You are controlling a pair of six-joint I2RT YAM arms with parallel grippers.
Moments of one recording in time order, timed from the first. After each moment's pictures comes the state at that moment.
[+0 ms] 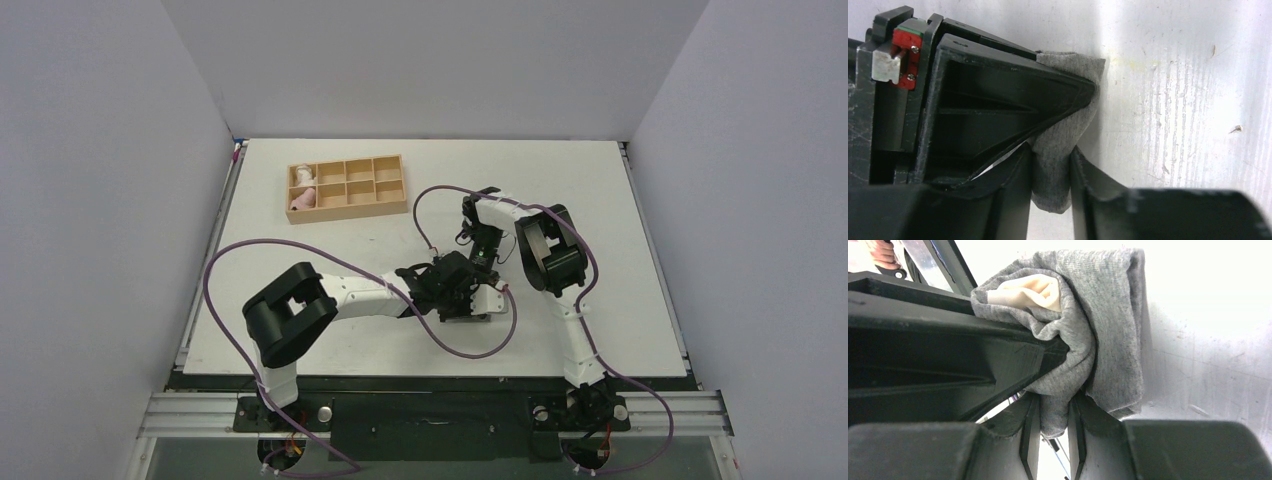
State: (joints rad) left arm -1.03 1.85 1.10 -0.11 0.16 0.56; right arm 0.46 2.38 1.74 -1.60 -0.60 -0.88
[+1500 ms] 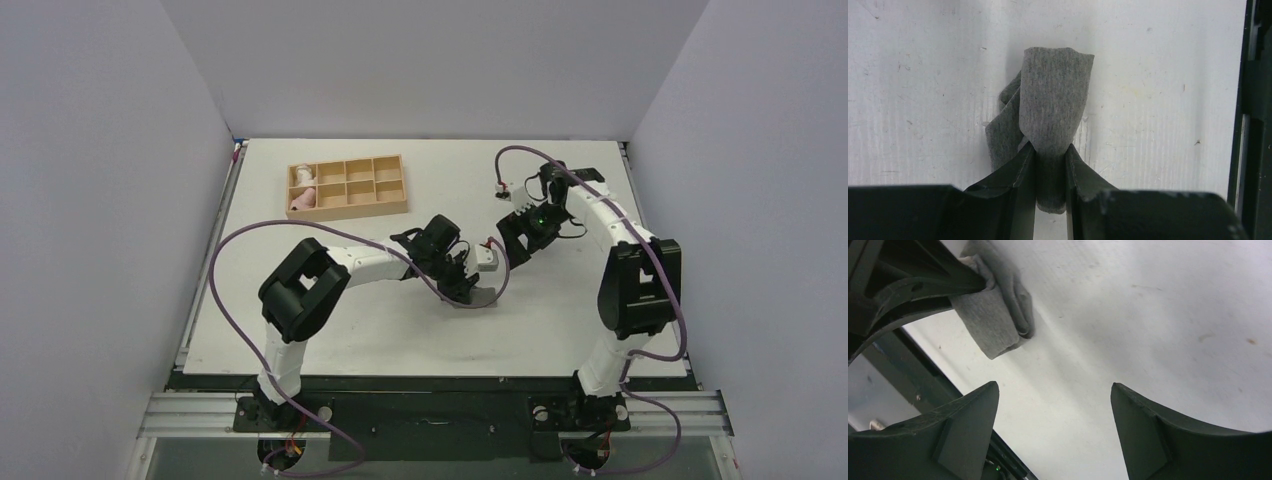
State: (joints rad) left arm -0.83 2.00 1.28 -0.21 0.58 0.40; right arm 0.16 1.84 1.47 -1.12 -0.49 -0.59
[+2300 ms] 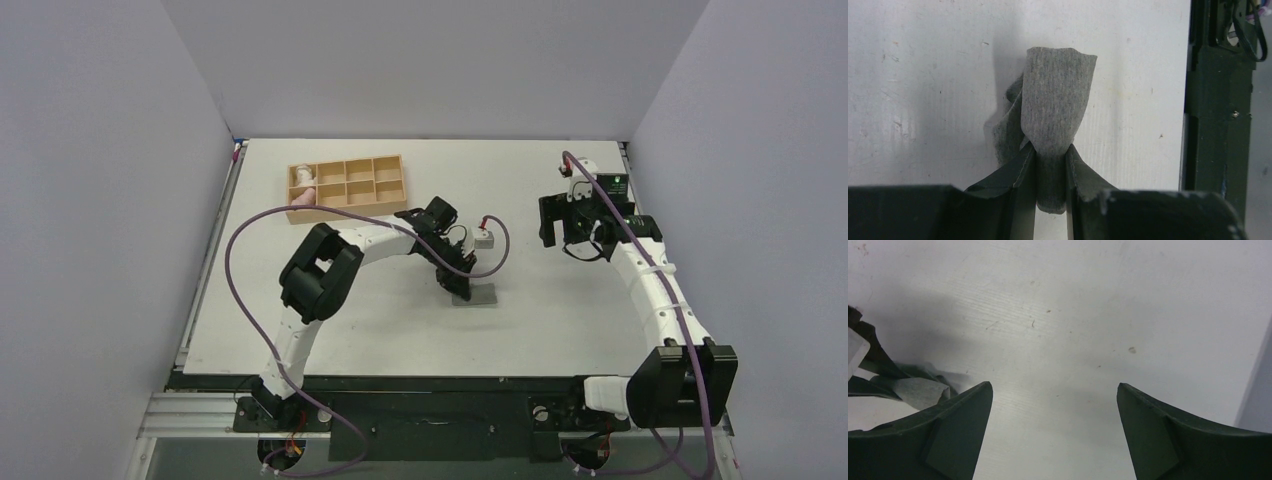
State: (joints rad) left arm -0.73 2.20 1.55 -0.49 0.85 0.35; right arm 0.02 1.28 1.10 -0.61 -0.19 -0.19
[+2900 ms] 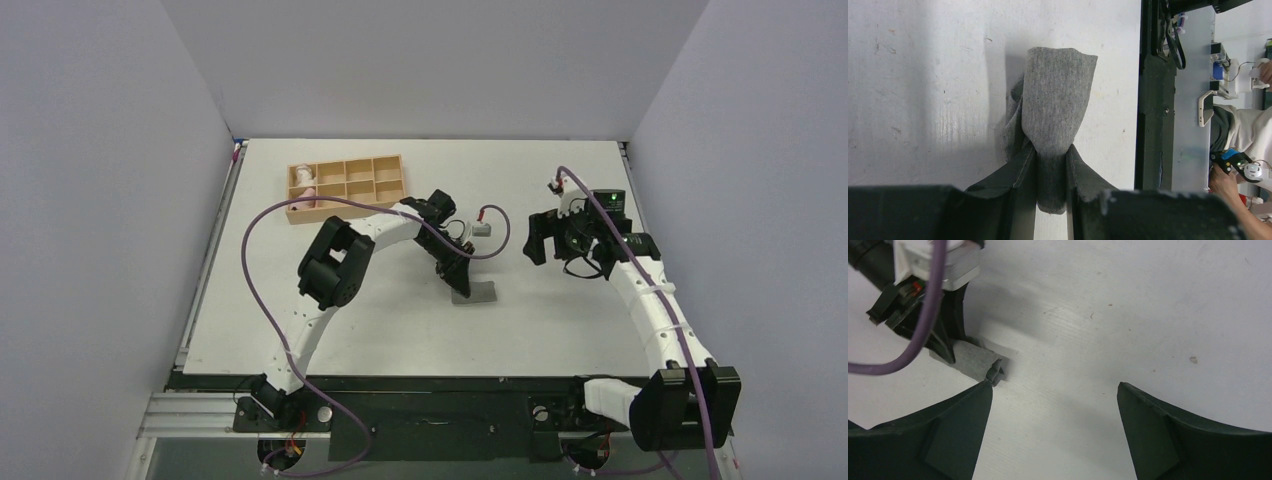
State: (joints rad) left arm -0.67 2.41 1.84 -0.80 1.04 0.38; right arm 0.06 1.16 0.97 -0.60 -0.38 -0.21
